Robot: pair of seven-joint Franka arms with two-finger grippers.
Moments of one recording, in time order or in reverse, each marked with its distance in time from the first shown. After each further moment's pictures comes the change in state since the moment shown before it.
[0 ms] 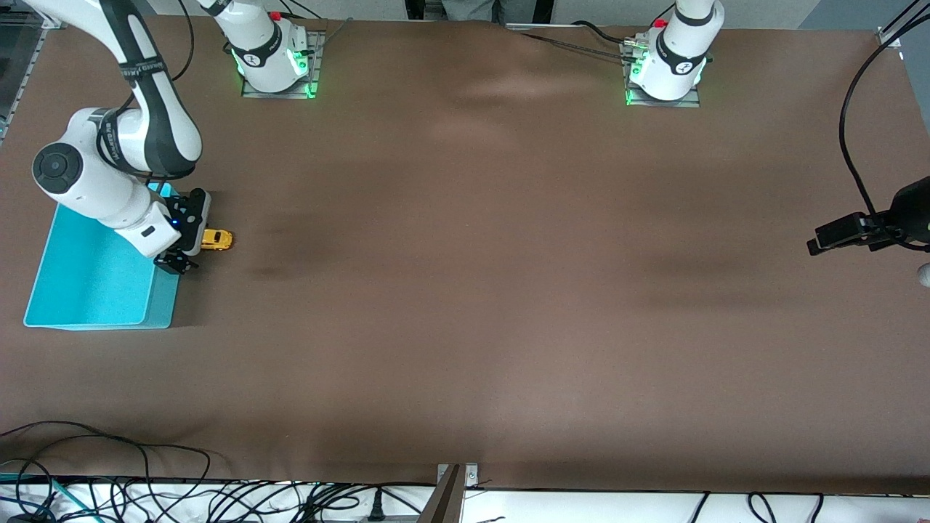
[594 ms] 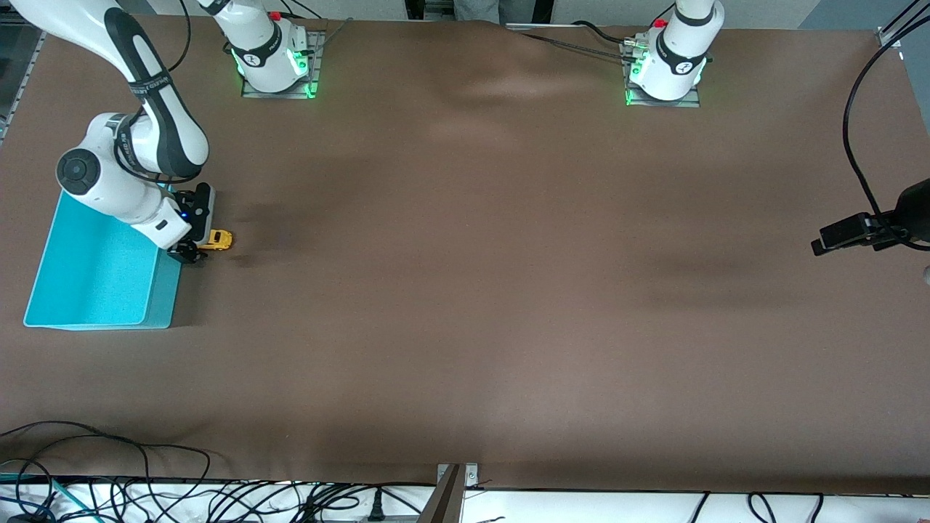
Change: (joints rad) left arm 0.011 0.001 0.000 -0.001 0.000 0.000 0.001; right arm -0.037 0.052 0.004 -0.103 -0.003 0.088 -0.053
